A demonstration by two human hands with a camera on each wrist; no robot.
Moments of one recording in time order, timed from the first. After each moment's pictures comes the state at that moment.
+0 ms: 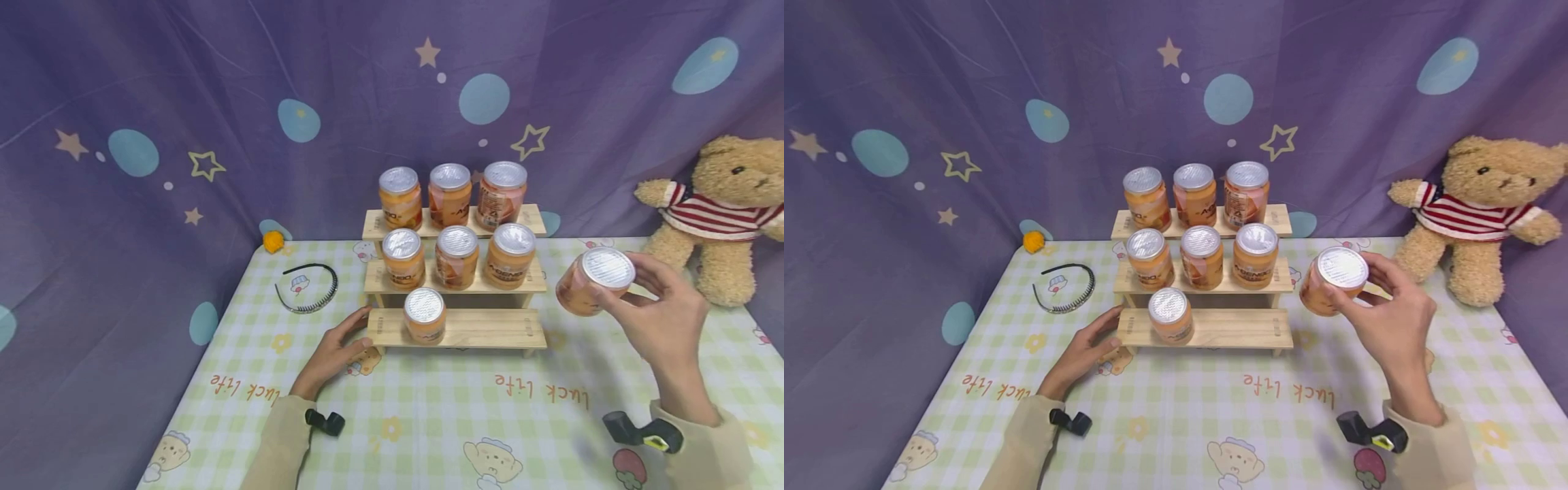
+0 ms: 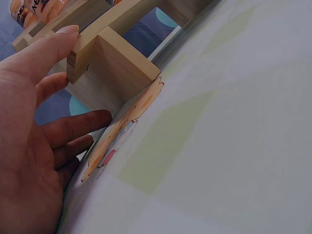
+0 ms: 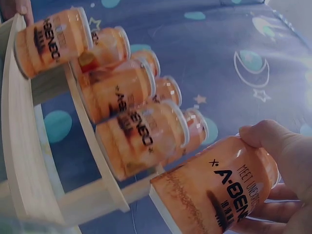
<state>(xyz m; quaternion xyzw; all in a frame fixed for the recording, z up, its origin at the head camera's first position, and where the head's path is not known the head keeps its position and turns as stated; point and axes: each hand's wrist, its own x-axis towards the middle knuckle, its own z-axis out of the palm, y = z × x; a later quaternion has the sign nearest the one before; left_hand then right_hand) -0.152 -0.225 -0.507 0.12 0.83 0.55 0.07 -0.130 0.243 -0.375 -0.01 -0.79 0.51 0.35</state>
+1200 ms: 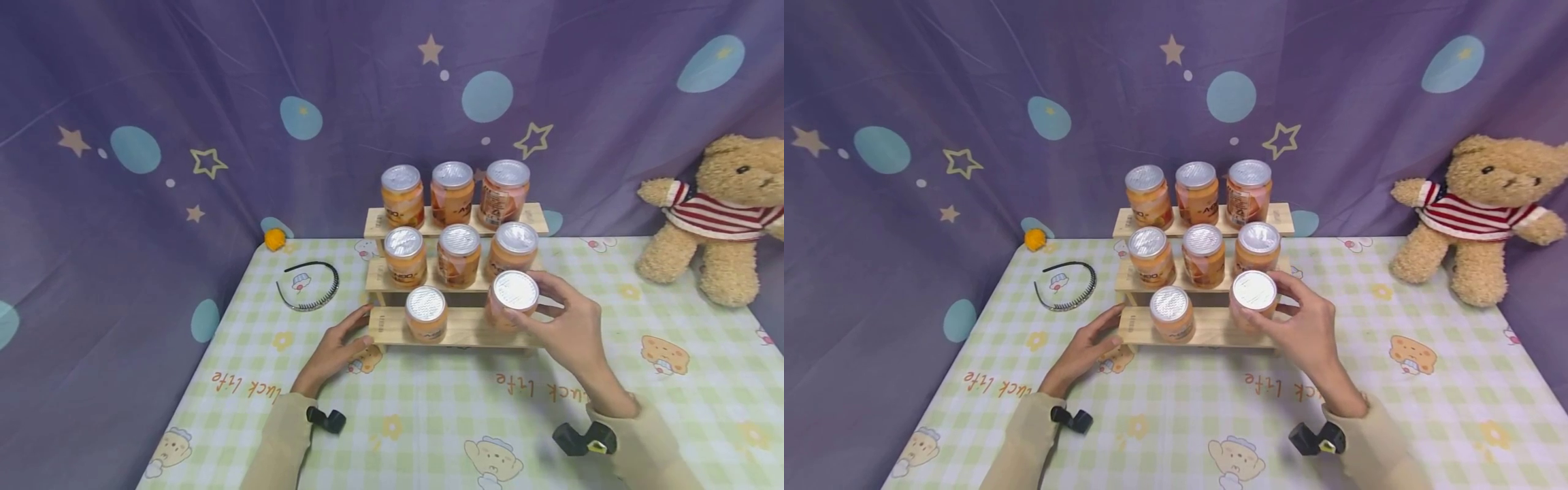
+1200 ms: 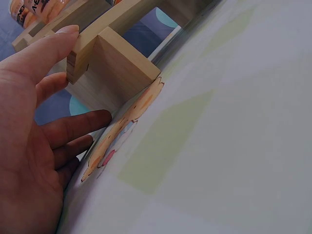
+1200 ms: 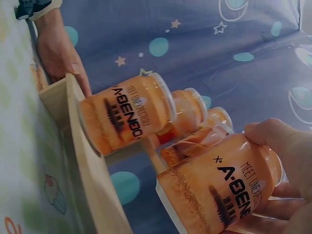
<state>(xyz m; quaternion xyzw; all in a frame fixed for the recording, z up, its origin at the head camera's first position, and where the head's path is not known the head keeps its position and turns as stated) -0.151 -0.225 -0.508 0.14 0.83 0.54 0.06 -0.132 0.168 -0.400 0.09 -0.82 0.53 0.23</state>
